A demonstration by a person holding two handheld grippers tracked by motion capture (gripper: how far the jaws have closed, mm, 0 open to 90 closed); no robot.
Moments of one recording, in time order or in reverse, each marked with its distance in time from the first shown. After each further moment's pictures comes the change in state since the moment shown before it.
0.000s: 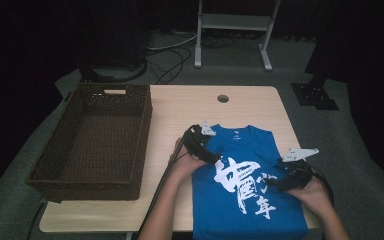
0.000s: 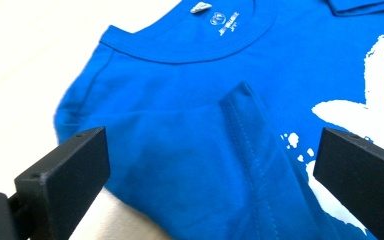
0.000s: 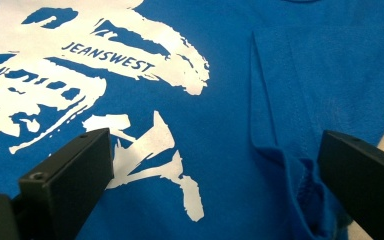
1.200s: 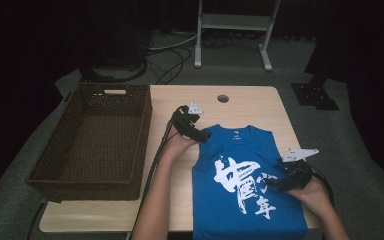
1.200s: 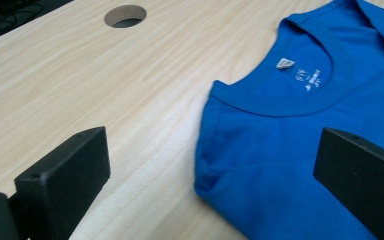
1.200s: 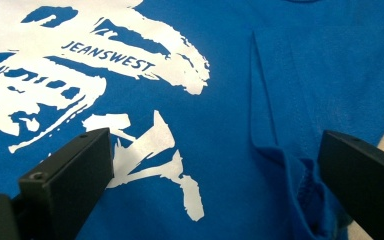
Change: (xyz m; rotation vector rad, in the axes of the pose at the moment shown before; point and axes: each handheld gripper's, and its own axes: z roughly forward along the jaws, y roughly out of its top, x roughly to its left) left arm 0.063 0.017 -0.009 -0.085 0.057 -0.029; right arm 0.000 0.000 0.000 -0.001 -0.002 -0.005
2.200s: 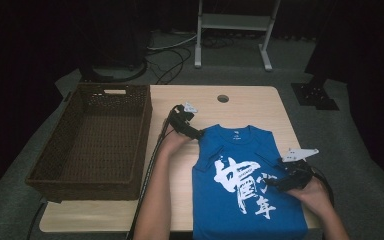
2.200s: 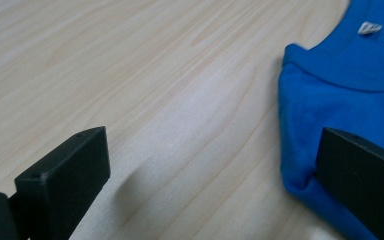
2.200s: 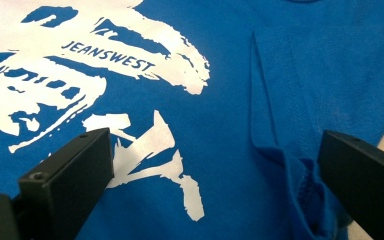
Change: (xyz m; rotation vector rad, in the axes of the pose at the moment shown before) left arm 0.035 -0.020 0.028 0.055 0.028 -0.012; right arm 0.000 0.000 0.000 0.000 0.000 0.000
